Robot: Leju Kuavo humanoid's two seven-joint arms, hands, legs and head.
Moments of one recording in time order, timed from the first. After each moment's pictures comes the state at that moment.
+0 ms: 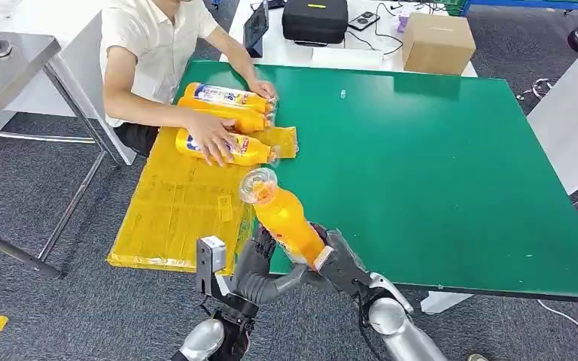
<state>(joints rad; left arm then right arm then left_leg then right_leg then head) -0.12 -0.22 -0.62 -1.19 0.61 0.20 -0.37 -0.19 -0.04 0.50 -1.23 0.33 0.07 -0.42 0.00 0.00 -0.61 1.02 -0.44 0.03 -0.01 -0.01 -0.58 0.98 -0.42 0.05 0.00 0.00</state>
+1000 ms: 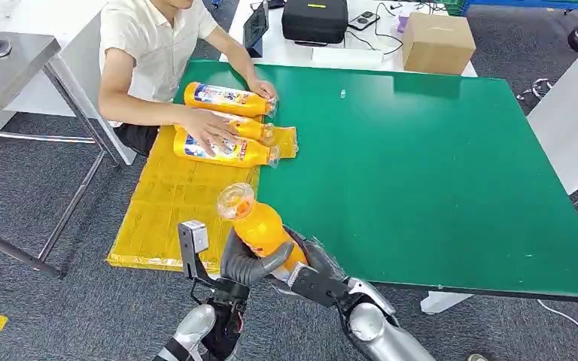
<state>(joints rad) -0.16 -0.23 -0.55 -1.21 0.71 0.24 -0.36 -0.22 -0.02 0.64 -1.16 0.36 -0.05 -0.44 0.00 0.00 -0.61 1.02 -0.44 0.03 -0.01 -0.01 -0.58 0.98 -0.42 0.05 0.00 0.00</state>
